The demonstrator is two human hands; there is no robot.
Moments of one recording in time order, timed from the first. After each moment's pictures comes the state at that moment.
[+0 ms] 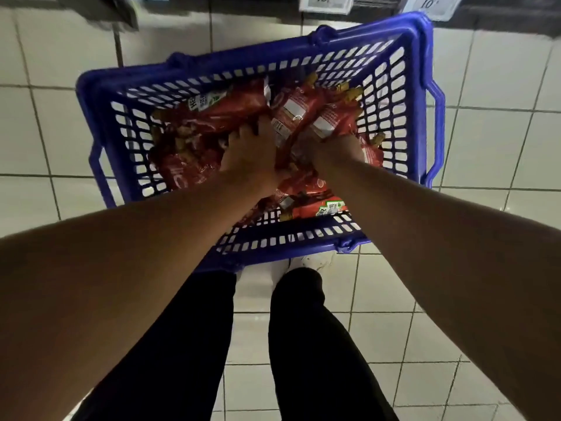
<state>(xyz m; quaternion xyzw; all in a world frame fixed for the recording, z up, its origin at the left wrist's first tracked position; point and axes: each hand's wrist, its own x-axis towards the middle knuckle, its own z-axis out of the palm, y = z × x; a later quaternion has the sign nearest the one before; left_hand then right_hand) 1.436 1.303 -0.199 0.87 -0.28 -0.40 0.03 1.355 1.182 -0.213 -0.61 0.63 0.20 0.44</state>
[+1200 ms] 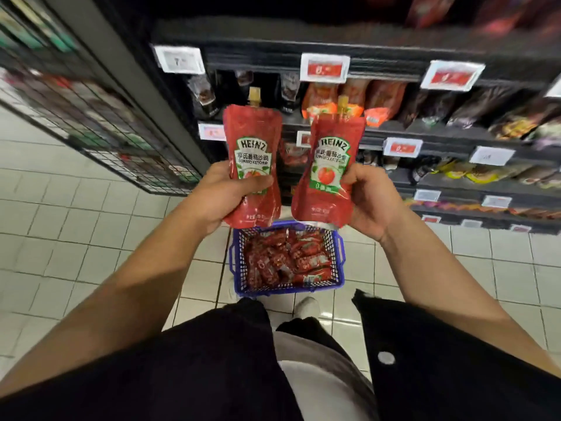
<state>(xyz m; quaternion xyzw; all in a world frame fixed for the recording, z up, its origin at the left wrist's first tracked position) 1.466 1.343 0.501 0.71 -0.08 -0.39 0.57 1.333 1.138 0.503 -0.30 0.26 0.04 0.92</state>
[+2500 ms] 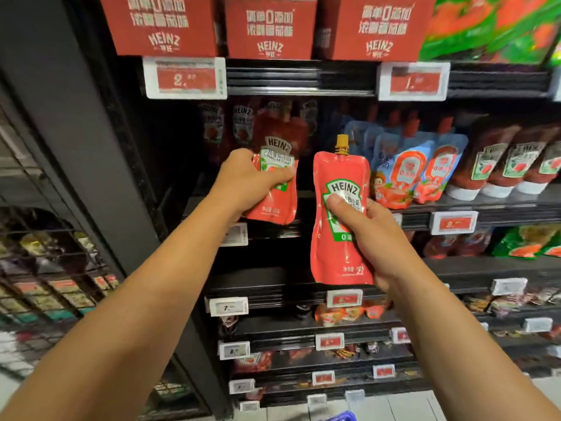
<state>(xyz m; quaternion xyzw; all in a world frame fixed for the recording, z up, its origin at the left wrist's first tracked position) 1.741 1.238 0.779 0.76 -0.33 -0.13 0.55 1.527 1.154 0.757 -0.60 0.24 -0.27 0.72</state>
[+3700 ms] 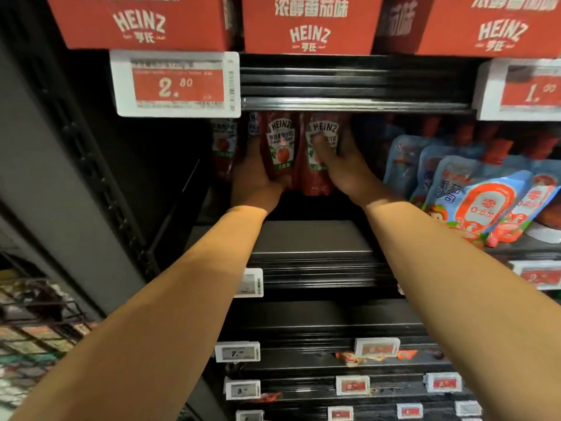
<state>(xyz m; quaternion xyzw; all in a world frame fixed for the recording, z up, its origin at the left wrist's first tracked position) 1.837 1.159 0.738 0.76 -0.33 0.06 0.55 1.744 1.010 0.757 -0.77 0.17 -0.34 0.52</state>
